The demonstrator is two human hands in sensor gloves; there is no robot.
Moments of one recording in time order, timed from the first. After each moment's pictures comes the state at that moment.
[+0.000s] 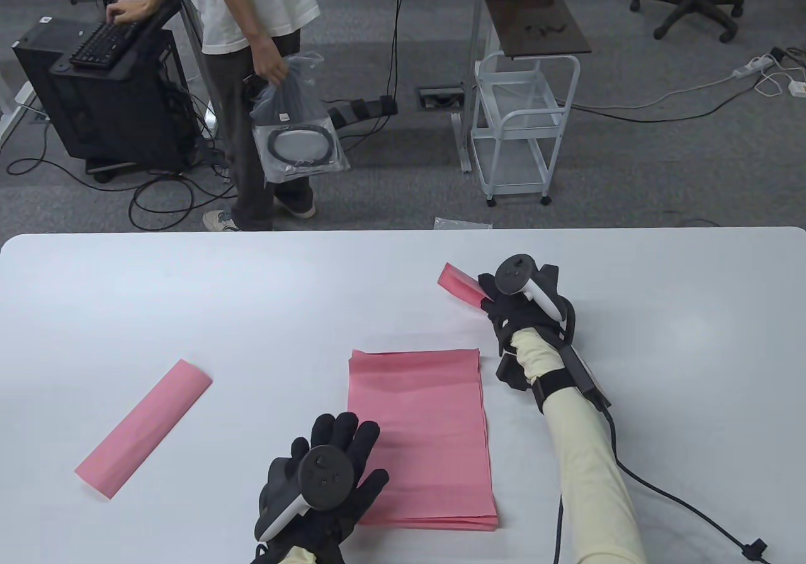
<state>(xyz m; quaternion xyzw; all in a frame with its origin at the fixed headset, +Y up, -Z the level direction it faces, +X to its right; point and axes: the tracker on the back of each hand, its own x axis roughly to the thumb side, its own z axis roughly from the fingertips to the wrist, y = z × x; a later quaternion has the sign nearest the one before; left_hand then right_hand) -0.144 -0.735 -0.246 -0.15 -0.12 0.23 0.95 0.174 -0.726 -0.507 -0.02 0.15 0.96 0.24</state>
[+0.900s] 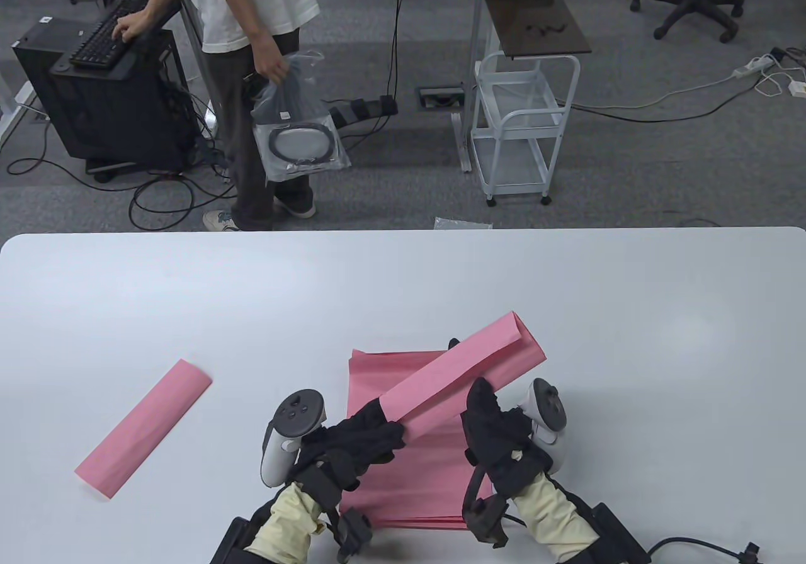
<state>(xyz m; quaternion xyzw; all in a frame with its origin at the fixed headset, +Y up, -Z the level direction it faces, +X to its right) -0.131 -0.748 -0.297 -0.29 -0.16 0.66 0.67 0.104 -0.726 -0.305 0.24 0.18 0.54 0.79</state>
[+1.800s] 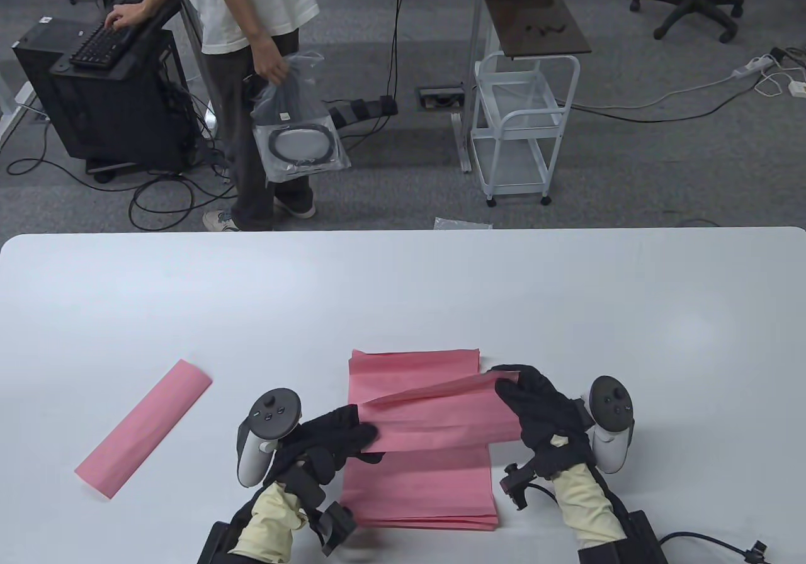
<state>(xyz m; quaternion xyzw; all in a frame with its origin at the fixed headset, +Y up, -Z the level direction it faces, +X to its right) -0.167 -0.746 -0.307 -0.21 -0.14 0.56 0.79 0.195 -0.733 -0.330 0.09 0.02 0.71 0.70</state>
